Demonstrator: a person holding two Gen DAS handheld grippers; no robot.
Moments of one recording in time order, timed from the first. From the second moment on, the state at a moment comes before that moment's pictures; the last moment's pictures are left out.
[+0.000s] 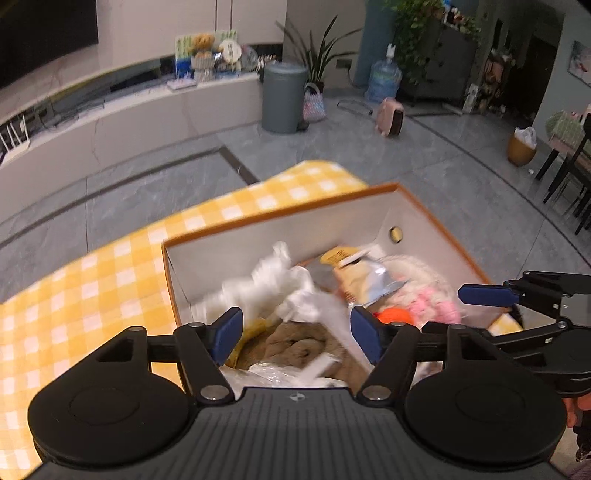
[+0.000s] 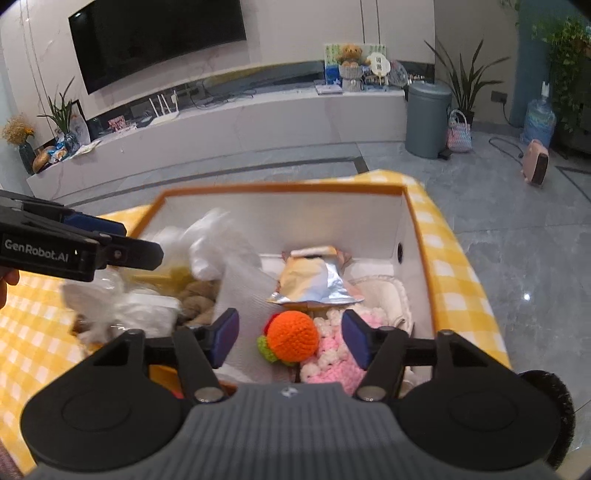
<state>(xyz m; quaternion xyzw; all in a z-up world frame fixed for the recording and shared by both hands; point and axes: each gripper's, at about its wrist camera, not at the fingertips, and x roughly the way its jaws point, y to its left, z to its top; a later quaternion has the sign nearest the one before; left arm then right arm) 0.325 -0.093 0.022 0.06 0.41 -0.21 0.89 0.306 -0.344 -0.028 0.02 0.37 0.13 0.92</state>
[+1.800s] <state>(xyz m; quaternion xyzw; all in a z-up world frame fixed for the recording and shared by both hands) 0.075 -0.068 -0.044 0.01 0.23 -0.02 0.97 0.037 -0.289 -0.073 0.00 0.19 0.04 0.98</state>
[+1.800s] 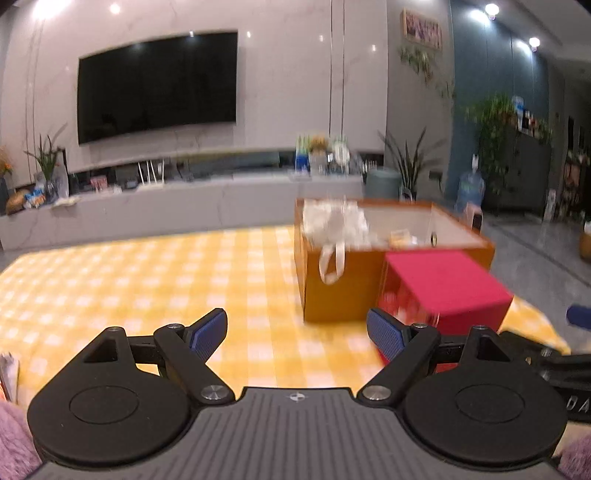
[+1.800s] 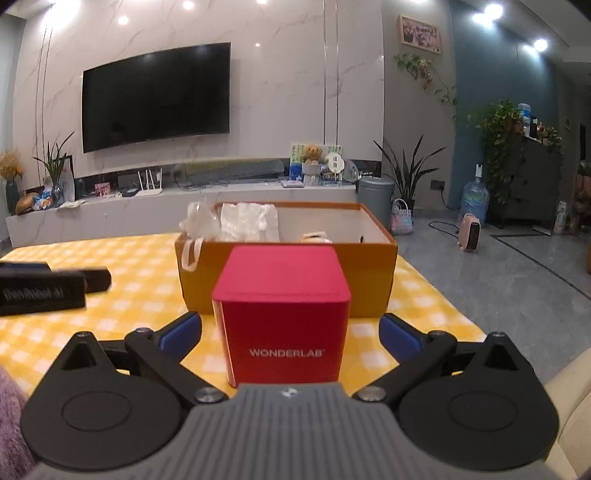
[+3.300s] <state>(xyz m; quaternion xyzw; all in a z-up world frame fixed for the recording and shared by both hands) 0.056 -0.069 -0.057 0.02 0.26 -0.03 0.97 0.031 -0.286 -0.078 0.02 0.19 0.04 0.98</state>
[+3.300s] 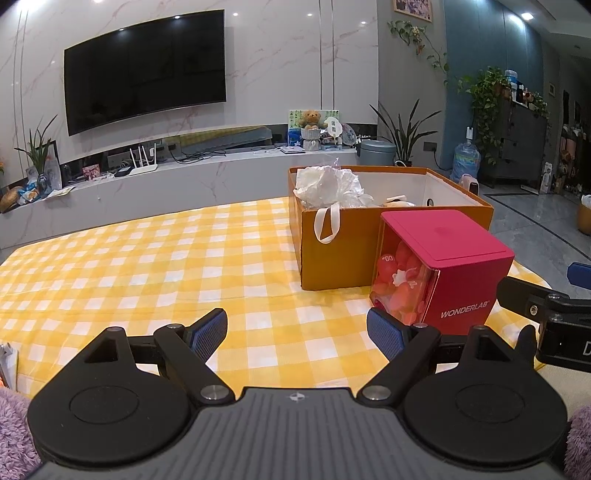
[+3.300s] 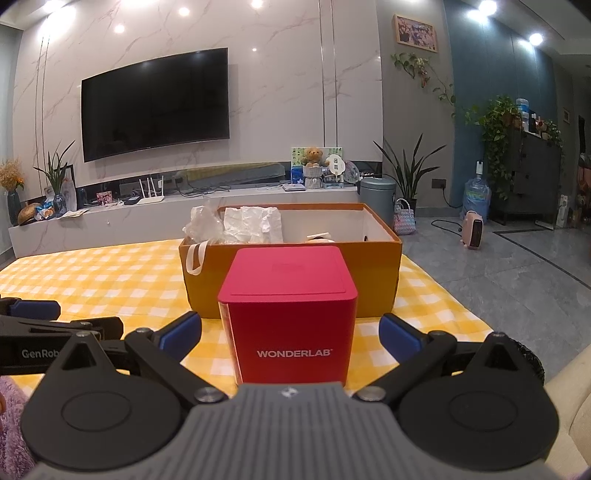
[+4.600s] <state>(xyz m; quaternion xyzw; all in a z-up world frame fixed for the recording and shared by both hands) 0.055 -0.066 -0.057 0.02 0.26 -0.03 0.97 0.030 -0.286 -0.079 0.02 0.19 0.04 0.98</state>
